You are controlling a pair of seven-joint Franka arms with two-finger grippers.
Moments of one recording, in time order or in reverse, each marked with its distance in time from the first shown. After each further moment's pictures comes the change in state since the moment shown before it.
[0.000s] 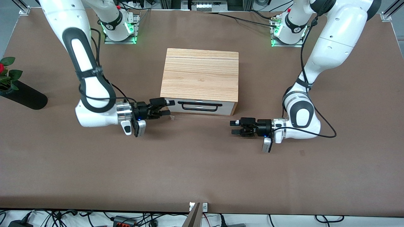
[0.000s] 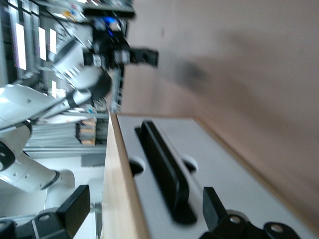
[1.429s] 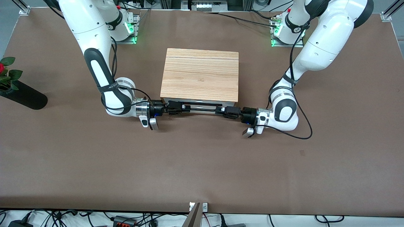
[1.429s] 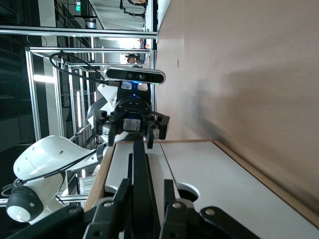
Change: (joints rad) left arm -0.030 0.030 -0.035 -0.112 -0.088 -0.132 -0.065; right arm 0.060 0.052 0.025 -0.162 0.391 0.027 -0.130
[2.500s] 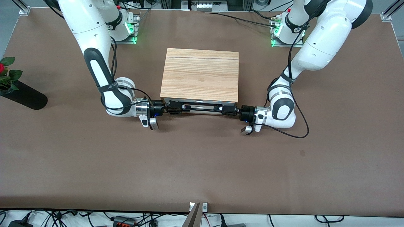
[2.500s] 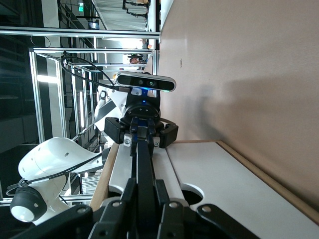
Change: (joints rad) left arm -0.006 0.003 -0.002 -0.028 -0.030 0.004 0.010; right arm 0.000 -0.001 0.000 0.000 0.004 -0.005 0.000
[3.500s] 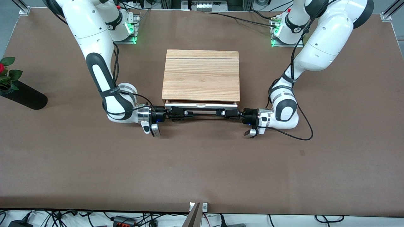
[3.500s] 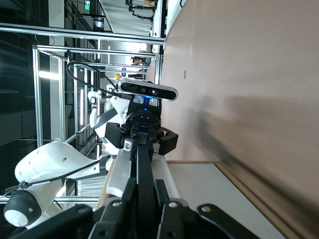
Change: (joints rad) left arm 0.007 0.001 0.016 0.009 -0.050 0.019 0.005; right arm 0.004 0.077 0.000 0.137 -0.006 0.019 -0.006
